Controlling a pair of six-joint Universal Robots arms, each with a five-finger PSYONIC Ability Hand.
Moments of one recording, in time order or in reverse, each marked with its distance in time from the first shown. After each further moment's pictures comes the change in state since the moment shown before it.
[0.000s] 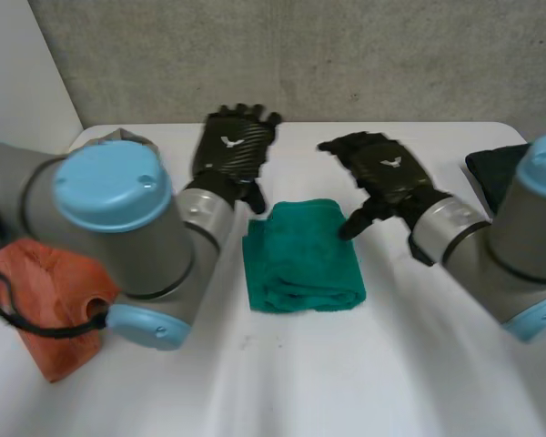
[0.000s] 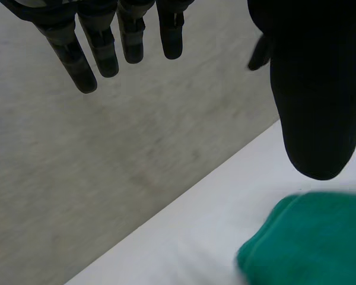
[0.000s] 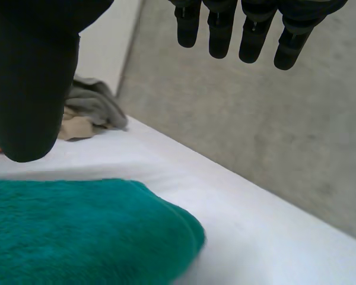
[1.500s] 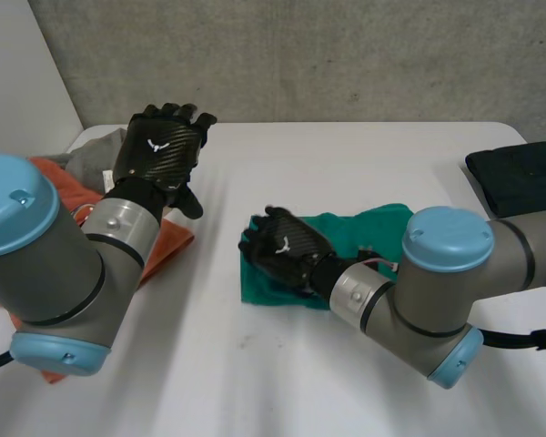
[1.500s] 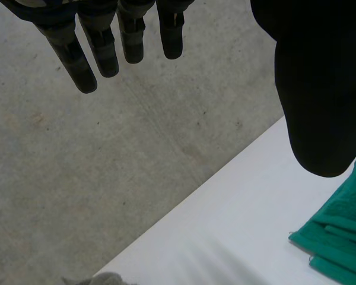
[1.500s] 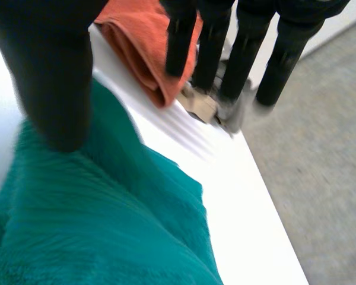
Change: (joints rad) left arm 0.178 0.284 -0.362 0.091 0.040 0.093; right arm 0.232 0.222 -0.024 -0.114 -0.139 -0.709; left_hand 0.000 0.000 0.000 0.000 0.000; right_hand 0.261 0.282 0.304 0.305 0.274
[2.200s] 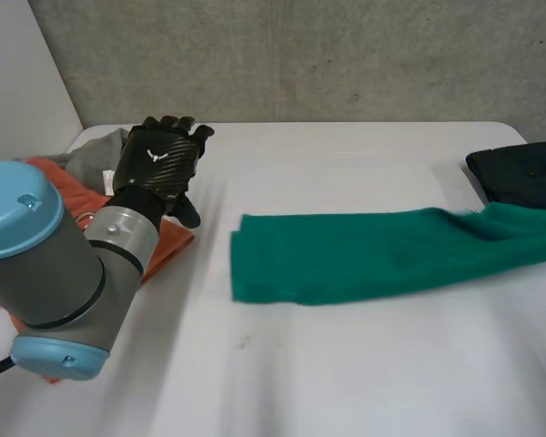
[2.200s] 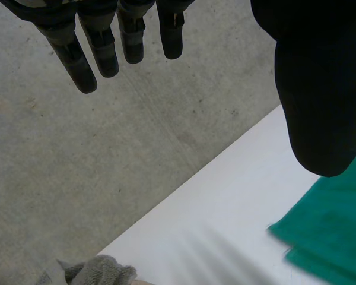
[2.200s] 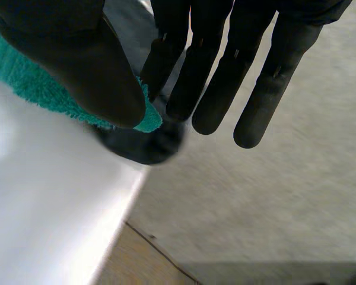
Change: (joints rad) left arm 0.014 -0.007 -0.024 -0.008 -0.001 -0.002; right arm -0.978 -0.098 -0.086 0.243 0.196 -0.068; left_hand 0.000 0.000 0.000 0.000 0.000; right_hand 0.612 0.680 0.671 0.678 0.656
